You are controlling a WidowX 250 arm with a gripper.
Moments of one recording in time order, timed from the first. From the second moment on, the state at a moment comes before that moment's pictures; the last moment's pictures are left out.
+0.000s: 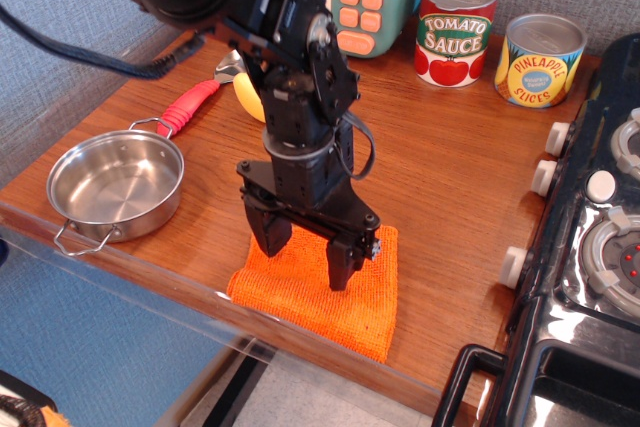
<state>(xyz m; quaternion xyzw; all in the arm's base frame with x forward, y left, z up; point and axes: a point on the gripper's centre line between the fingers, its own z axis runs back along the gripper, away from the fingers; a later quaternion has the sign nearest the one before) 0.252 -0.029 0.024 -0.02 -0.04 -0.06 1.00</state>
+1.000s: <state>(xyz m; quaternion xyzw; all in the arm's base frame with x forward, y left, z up) 0.275 -0.048 0.005 0.02 -0.09 -0.06 0.99</state>
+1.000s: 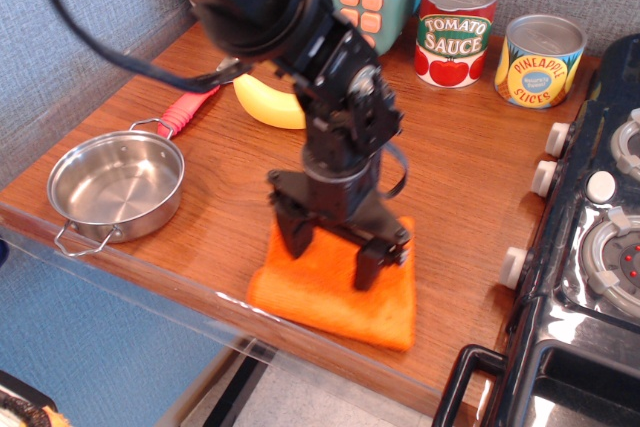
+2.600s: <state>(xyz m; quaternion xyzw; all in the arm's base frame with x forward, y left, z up) 0.411 -0.088 0.039 -0.07 -0.13 -0.12 0.98</state>
